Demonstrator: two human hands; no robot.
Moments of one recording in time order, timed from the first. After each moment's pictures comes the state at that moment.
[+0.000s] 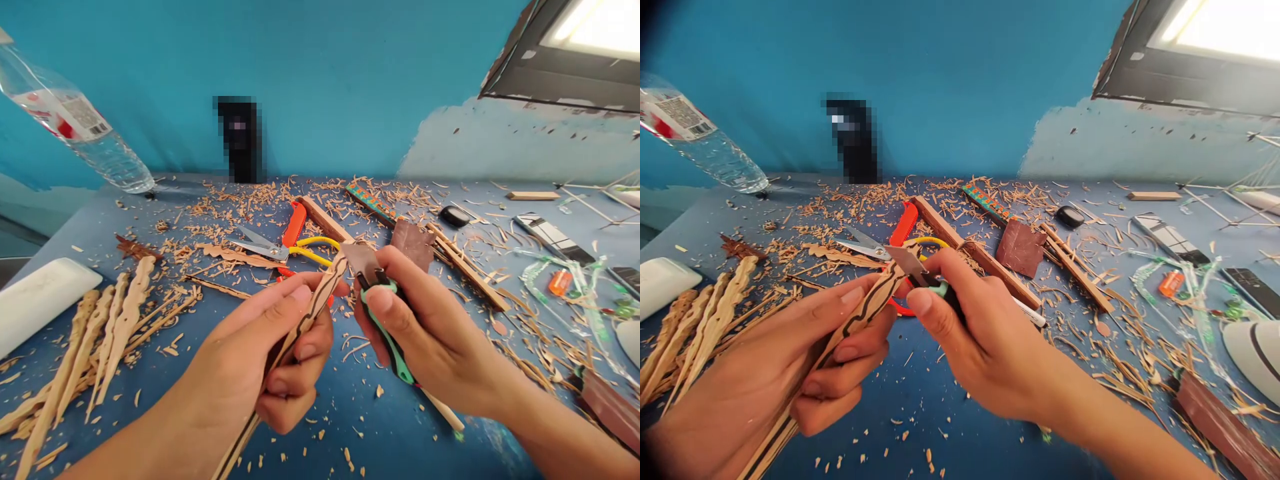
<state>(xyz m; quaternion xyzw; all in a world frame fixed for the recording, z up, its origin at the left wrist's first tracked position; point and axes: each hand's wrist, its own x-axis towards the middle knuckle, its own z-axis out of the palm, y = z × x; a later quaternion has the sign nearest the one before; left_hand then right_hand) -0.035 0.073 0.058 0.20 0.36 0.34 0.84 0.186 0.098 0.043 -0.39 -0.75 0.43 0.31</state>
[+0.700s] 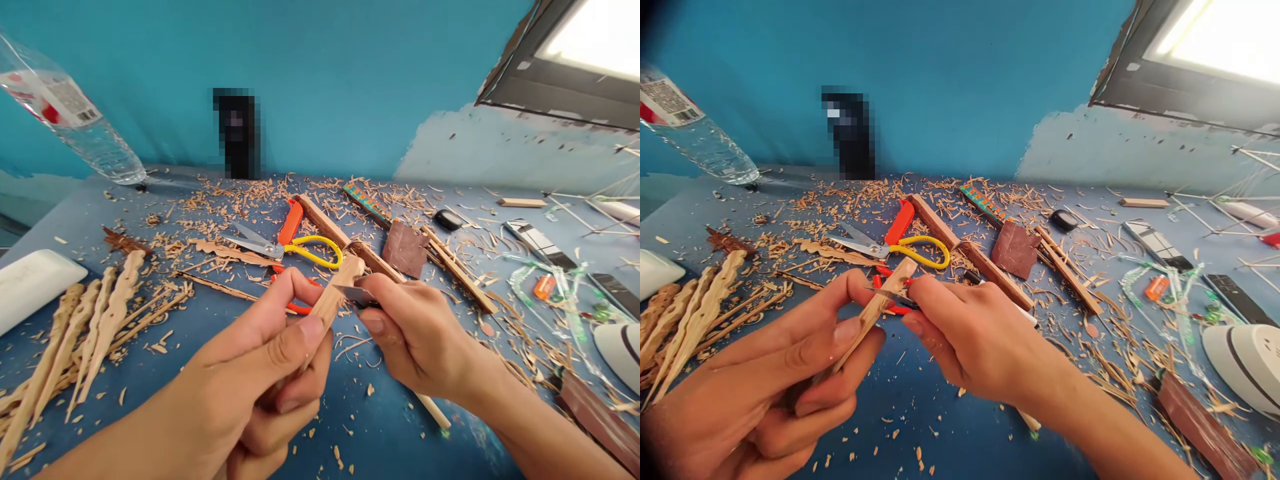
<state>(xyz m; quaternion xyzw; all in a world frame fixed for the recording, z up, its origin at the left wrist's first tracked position) -0.045 0.056 0.052 0.22 0.36 0.27 0.87 0.189 0.111 0.034 -0.26 -0.89 0.19 0.32</state>
